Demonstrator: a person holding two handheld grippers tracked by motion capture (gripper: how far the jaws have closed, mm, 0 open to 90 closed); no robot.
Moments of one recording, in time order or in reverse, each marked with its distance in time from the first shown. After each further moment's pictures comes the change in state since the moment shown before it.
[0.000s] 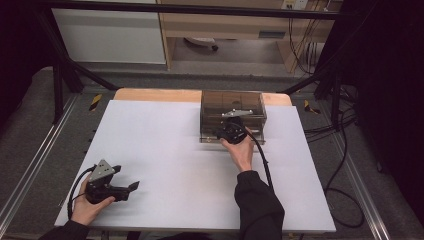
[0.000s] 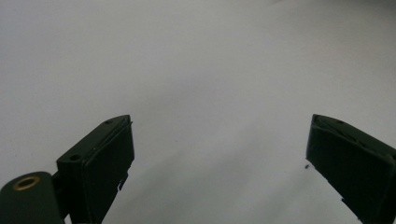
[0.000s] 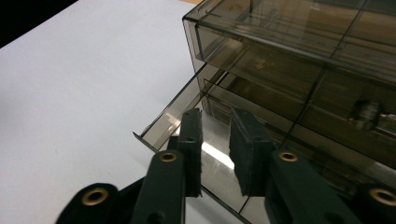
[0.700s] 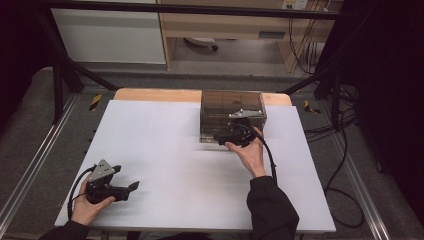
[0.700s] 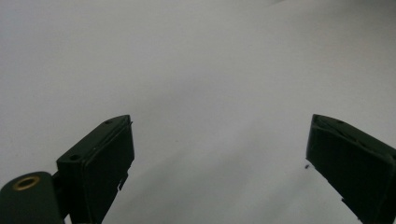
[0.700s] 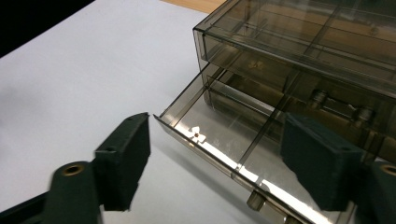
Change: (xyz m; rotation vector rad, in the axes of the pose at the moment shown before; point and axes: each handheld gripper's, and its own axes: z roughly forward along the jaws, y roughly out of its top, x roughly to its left) left arm 0.000 0.000 0.000 0.000 0.001 0.000; right arm 0.007 0.003 -0.042 -0.002 -0.010 -0.021
